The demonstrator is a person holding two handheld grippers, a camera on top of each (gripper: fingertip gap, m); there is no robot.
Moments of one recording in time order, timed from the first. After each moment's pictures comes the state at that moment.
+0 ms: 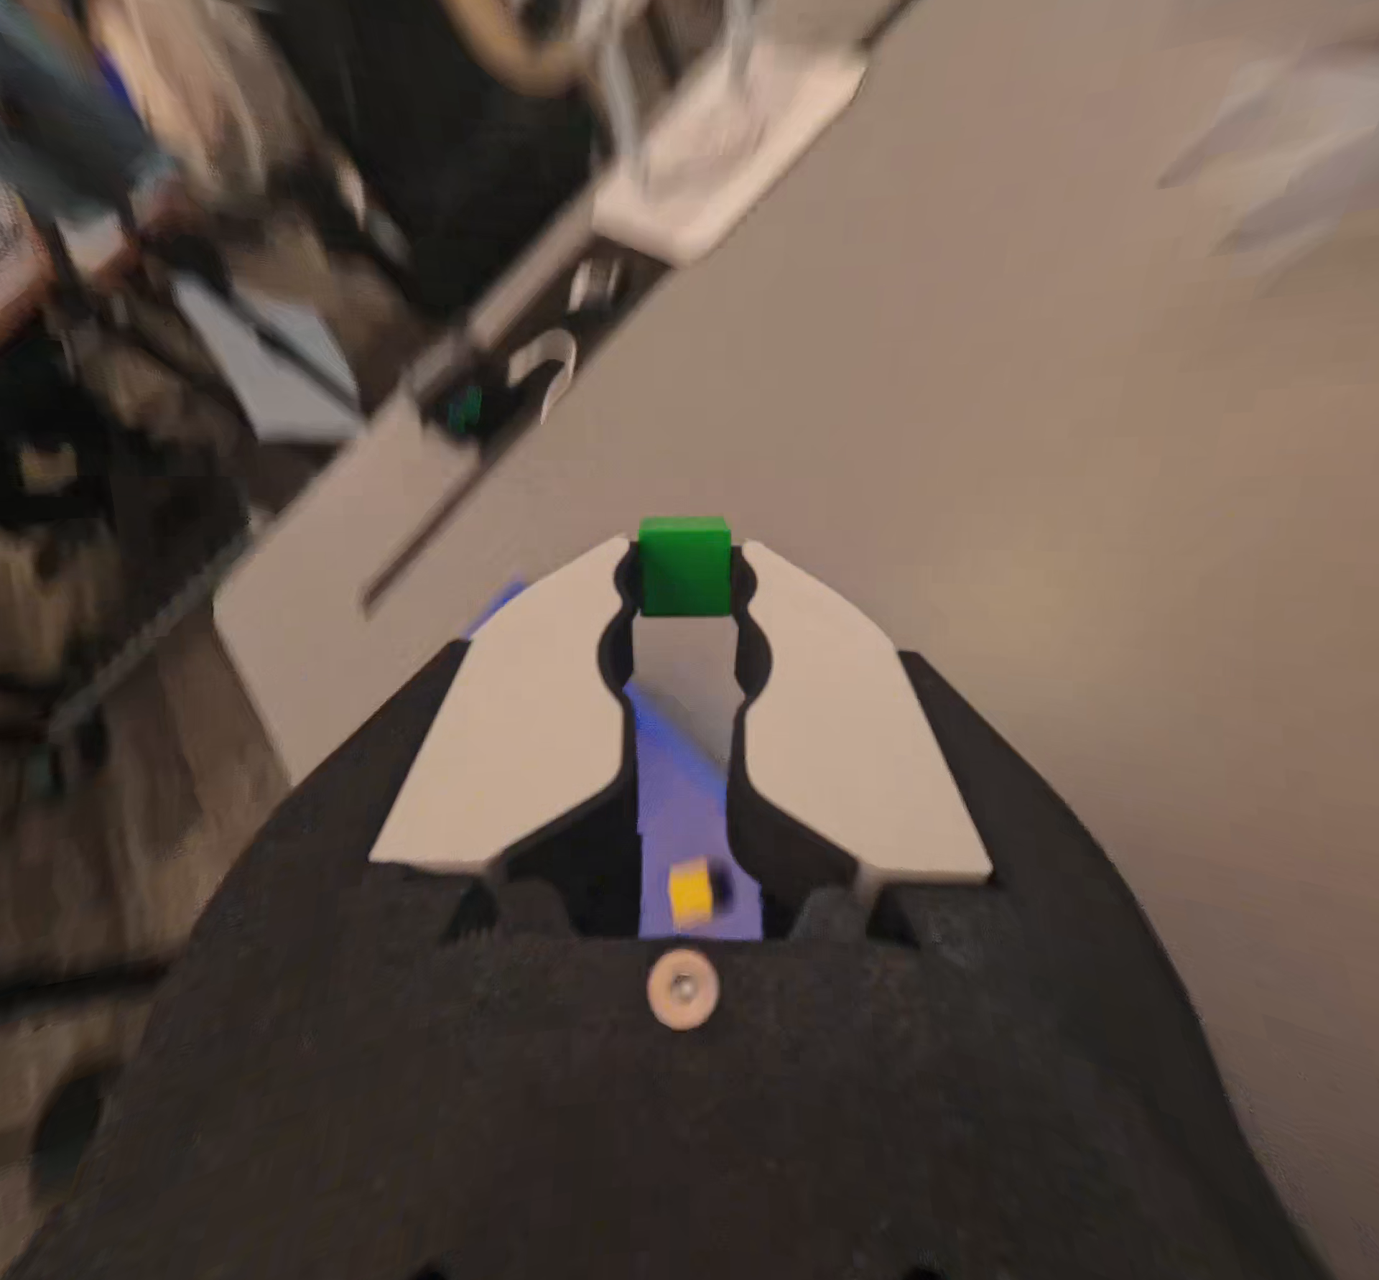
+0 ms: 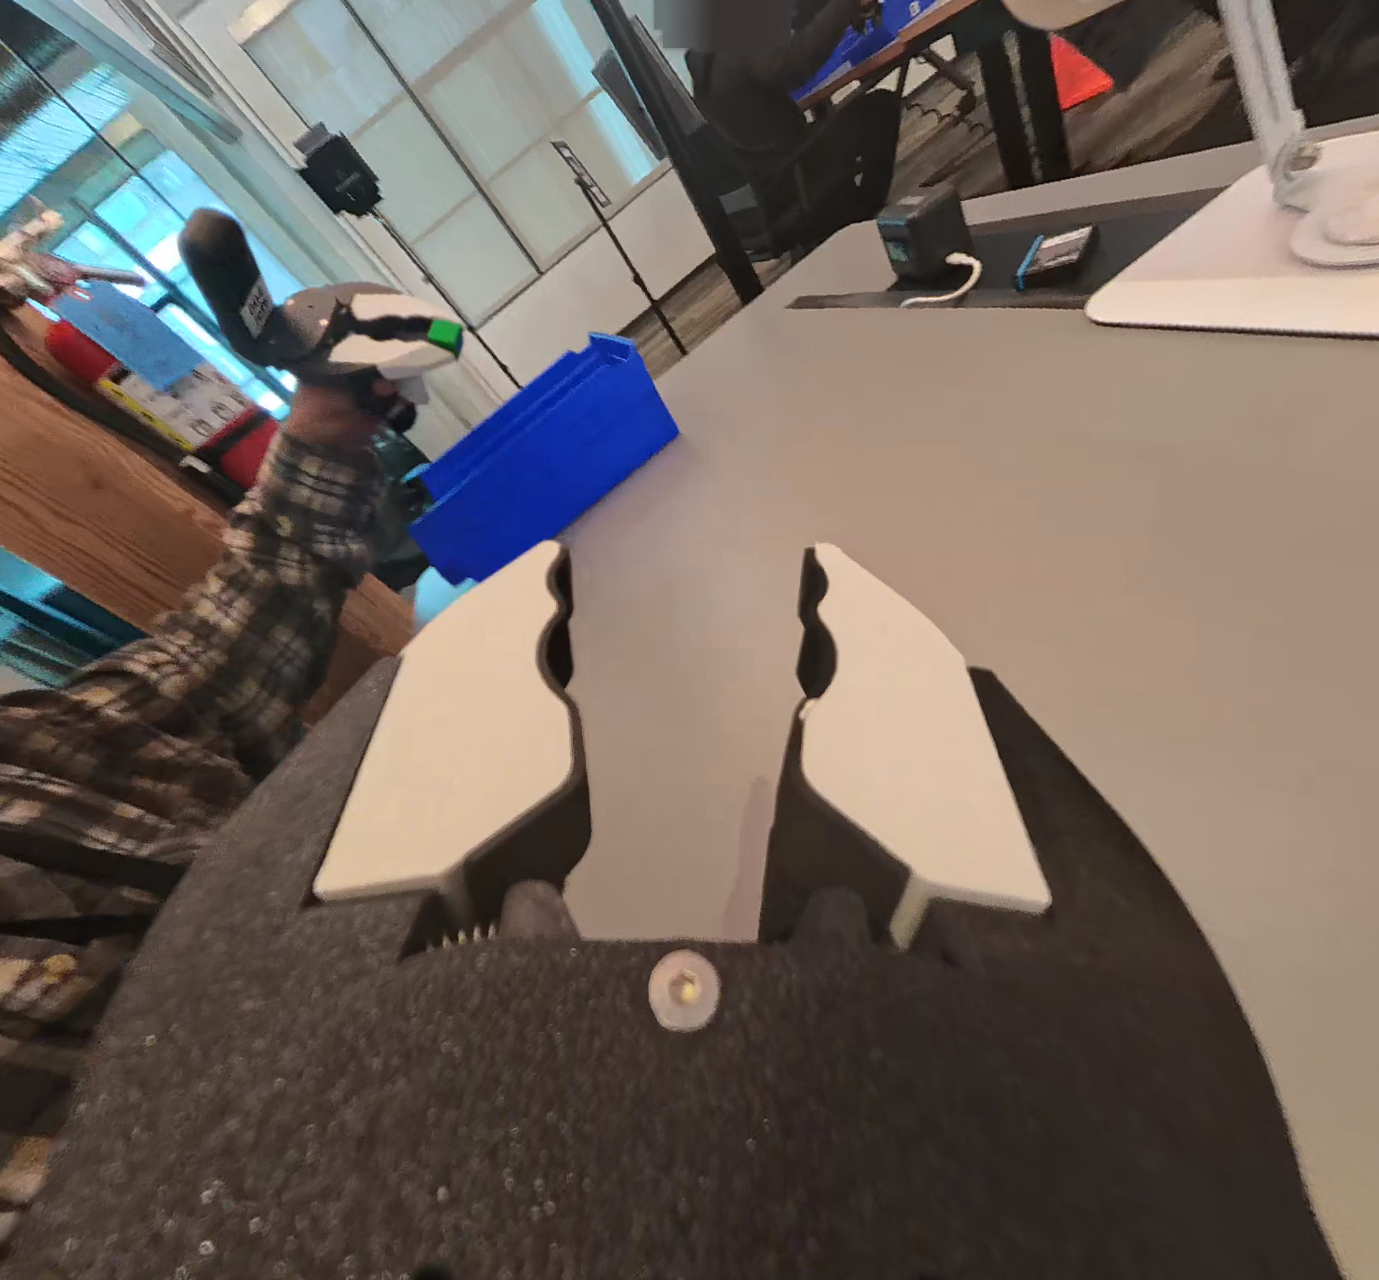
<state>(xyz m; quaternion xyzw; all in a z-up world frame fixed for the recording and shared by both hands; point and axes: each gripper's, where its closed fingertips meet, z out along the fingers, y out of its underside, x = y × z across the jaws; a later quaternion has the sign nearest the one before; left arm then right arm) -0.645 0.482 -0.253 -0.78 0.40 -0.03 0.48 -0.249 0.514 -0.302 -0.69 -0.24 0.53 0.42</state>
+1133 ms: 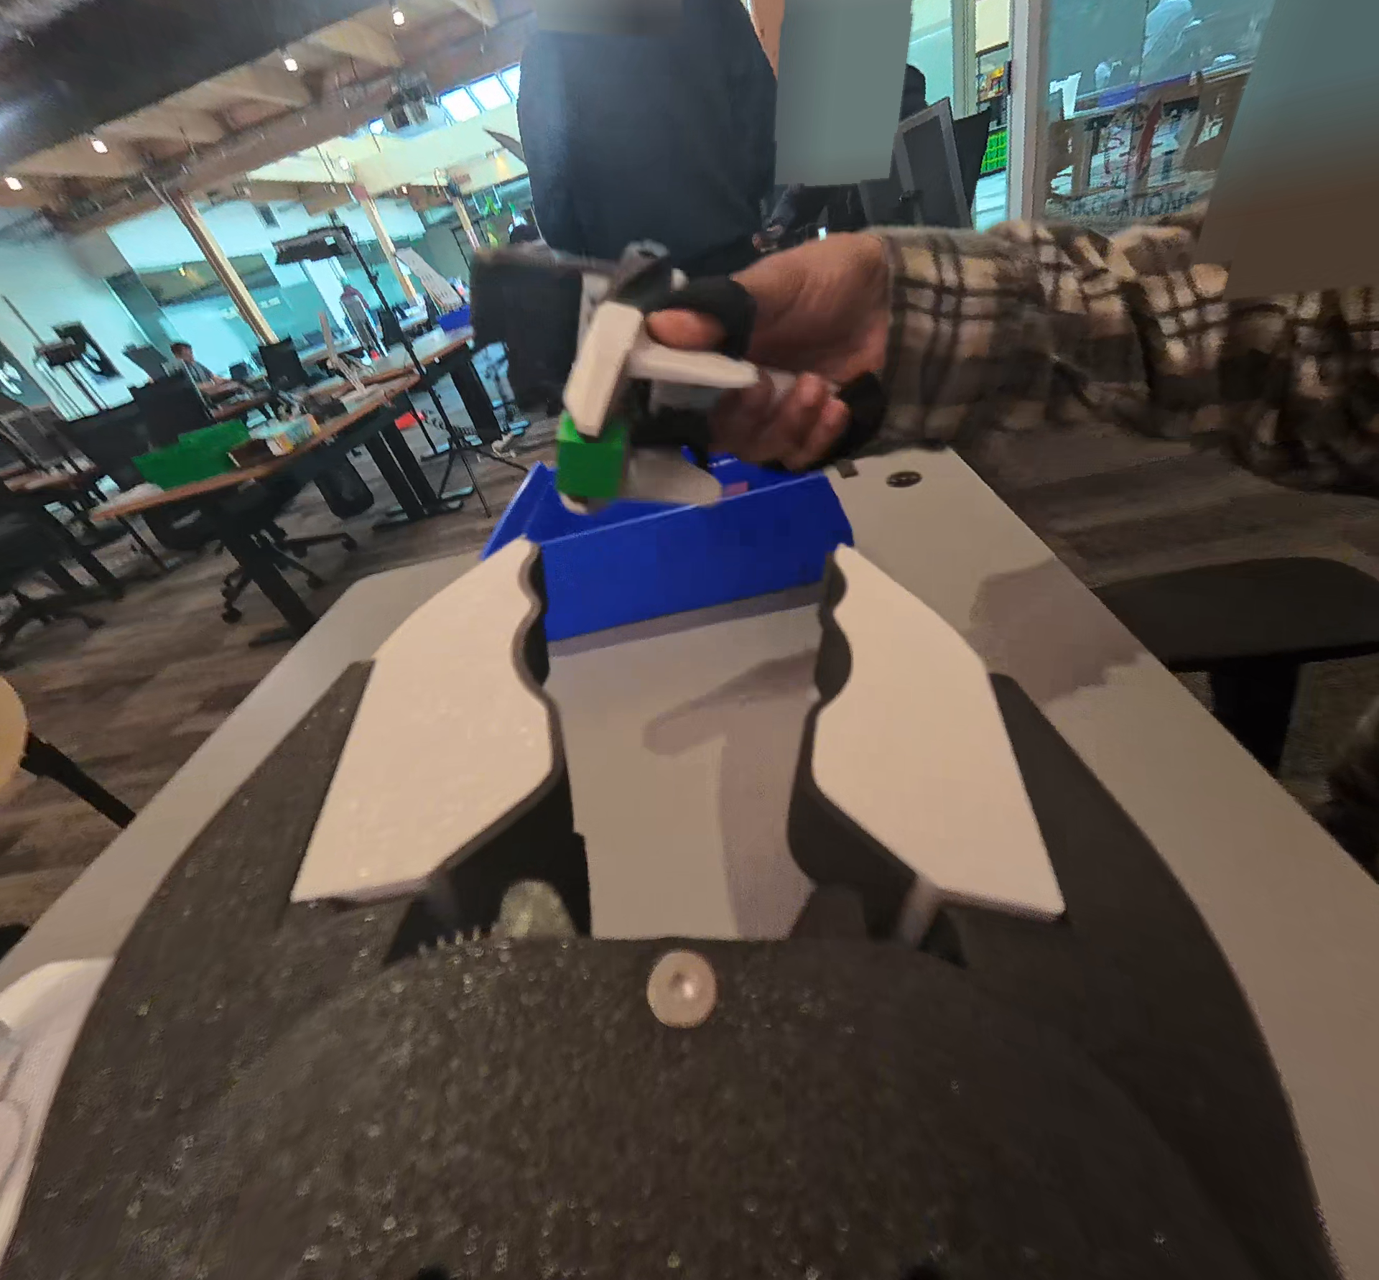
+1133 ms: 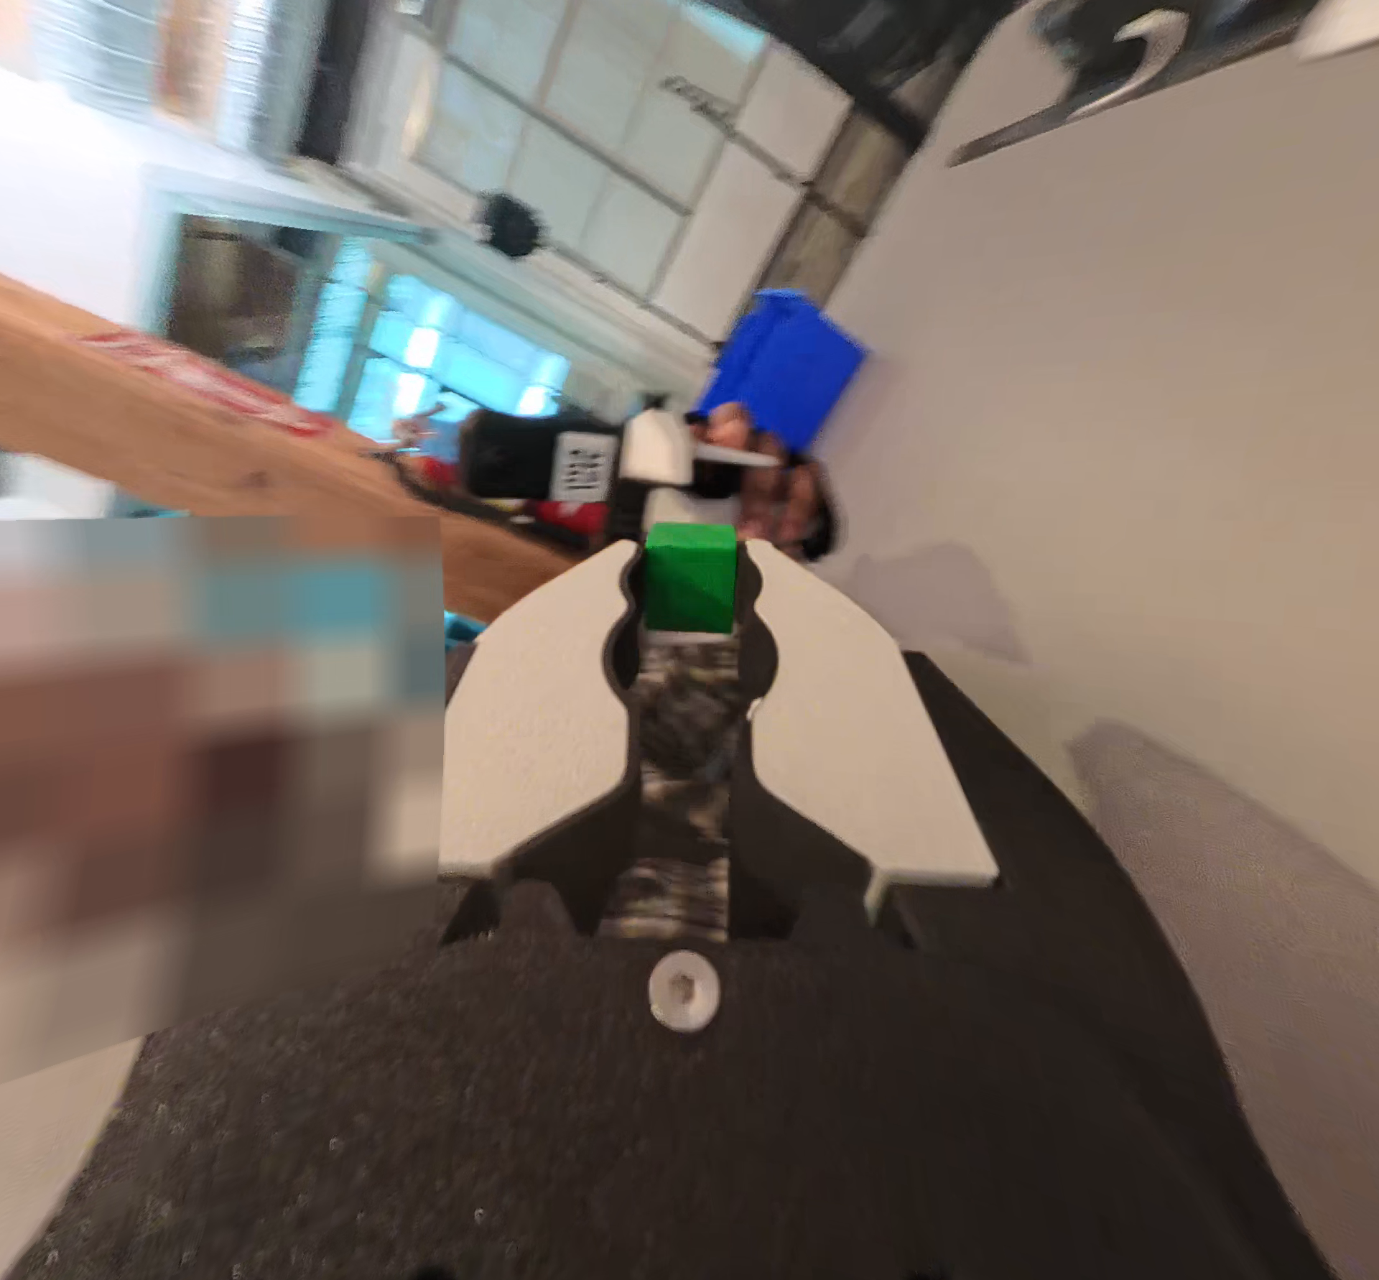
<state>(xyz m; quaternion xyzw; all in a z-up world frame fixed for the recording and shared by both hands) -0.213 0.459 -0.231 -0.45 0.55 -0.41 0.58 -0.177 0.496 -0.221 -0.71 -0.14 0.66 0.21</state>
